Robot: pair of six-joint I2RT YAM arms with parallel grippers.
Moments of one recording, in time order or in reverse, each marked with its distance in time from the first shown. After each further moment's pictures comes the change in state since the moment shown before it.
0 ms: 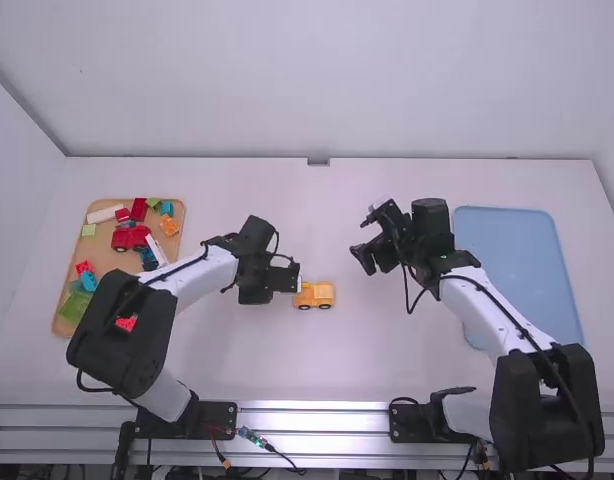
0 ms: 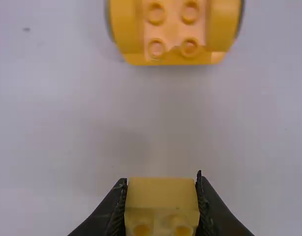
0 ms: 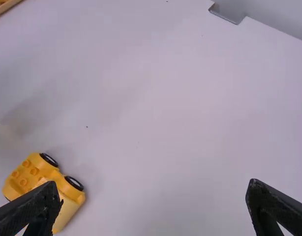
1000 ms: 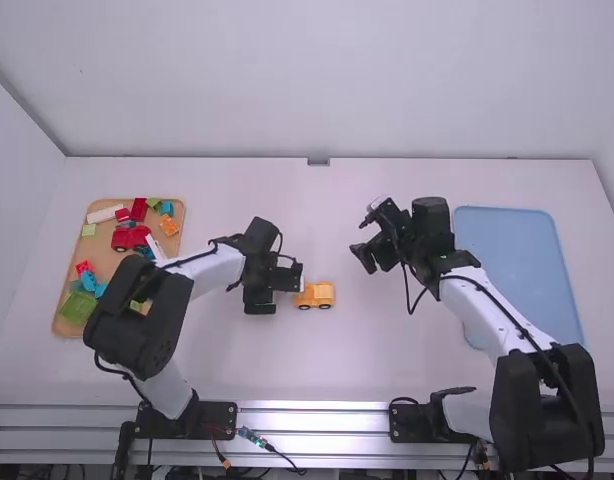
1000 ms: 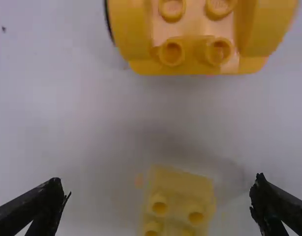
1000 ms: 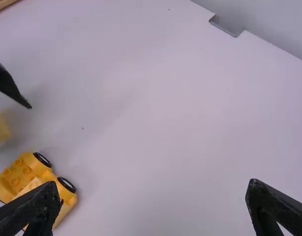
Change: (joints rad) left arm 0.001 0.089 0.019 0.047 0.023 -0.006; right arm 0.001 0.000 0.000 0.034 0.000 -0.051
